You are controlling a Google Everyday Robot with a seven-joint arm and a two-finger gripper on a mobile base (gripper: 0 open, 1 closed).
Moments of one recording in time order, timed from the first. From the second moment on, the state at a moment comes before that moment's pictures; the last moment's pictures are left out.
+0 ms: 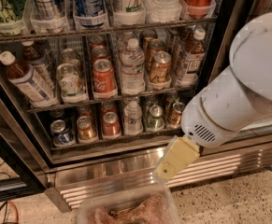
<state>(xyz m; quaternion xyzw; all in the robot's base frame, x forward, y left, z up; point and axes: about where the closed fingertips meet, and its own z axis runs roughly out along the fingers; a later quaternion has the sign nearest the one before) 0.387 -0.094 0.861 -0.48 0.86 0.09 0.18</state>
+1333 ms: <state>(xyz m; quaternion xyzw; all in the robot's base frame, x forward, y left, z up) 0.395 0.010 0.845 -0.48 0.82 0.18 0.24</state>
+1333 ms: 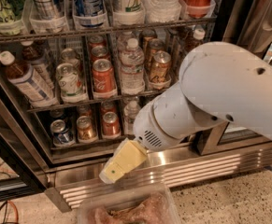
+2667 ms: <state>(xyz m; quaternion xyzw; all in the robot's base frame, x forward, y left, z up) 0.399 0.071 0.826 -0.50 0.81 0.20 0.23</state>
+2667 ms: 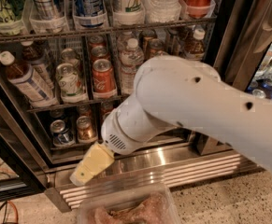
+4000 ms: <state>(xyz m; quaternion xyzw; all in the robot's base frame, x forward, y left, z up) 0.471 0.158 0.841 -0.43 0.80 0.19 0.37</state>
